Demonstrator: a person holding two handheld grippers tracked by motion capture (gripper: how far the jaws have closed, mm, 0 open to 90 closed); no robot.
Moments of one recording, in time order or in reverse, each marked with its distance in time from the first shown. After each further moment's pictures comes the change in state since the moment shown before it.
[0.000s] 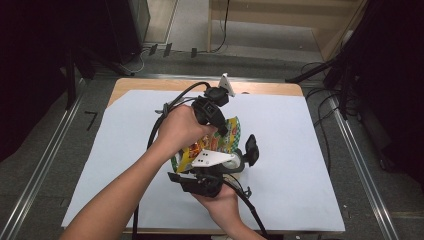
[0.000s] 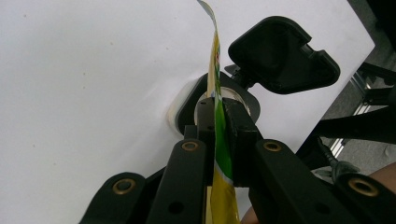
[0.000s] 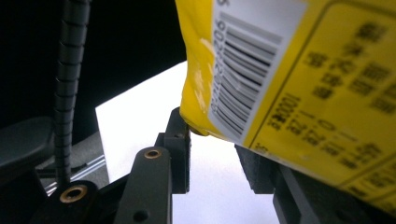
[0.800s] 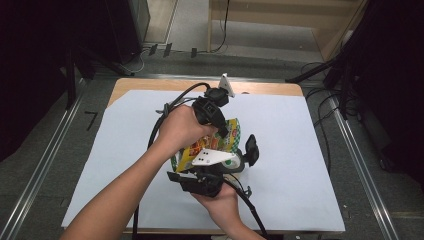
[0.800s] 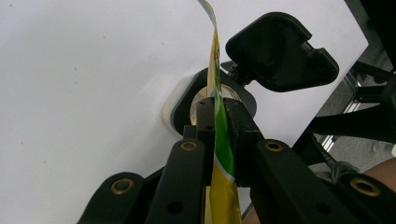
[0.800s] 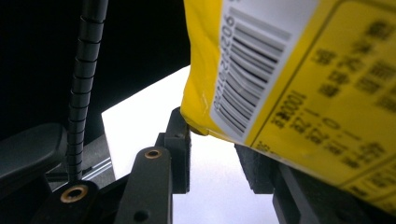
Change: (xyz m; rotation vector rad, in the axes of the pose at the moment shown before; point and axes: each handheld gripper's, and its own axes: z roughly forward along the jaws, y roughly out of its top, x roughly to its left) left arm 0.002 0.001 0.003 0.025 -0.019 -0.012; right arm 0.003 0.004 -0.002 -0.007 0.008 0.024
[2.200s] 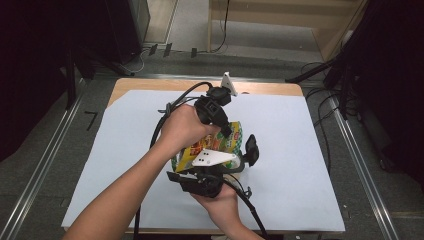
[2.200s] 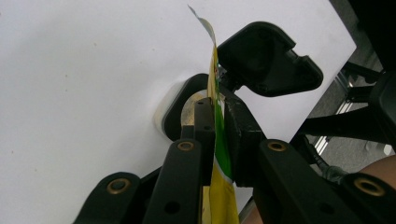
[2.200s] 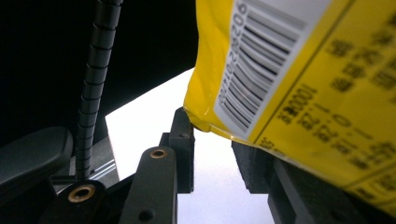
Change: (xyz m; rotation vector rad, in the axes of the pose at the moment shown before) left arm -0.002 0.004 -0.002 -0.016 -0.031 0.006; right arm 0.003 0.001 -0.002 -0.012 0.007 0.007
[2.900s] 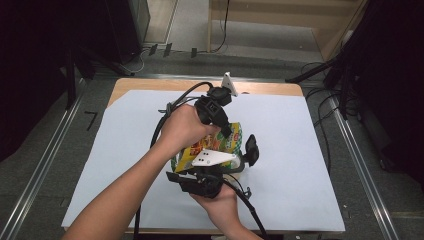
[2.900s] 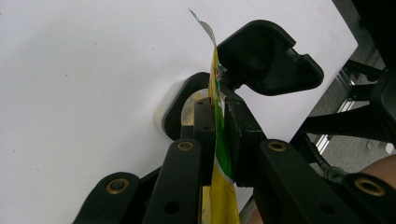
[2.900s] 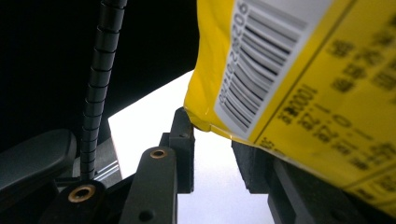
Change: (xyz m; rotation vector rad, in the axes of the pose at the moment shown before) left arm -0.001 0.000 0.001 0.010 0.007 0.007; right arm 0.002 0.001 0.000 0.000 0.002 0.011
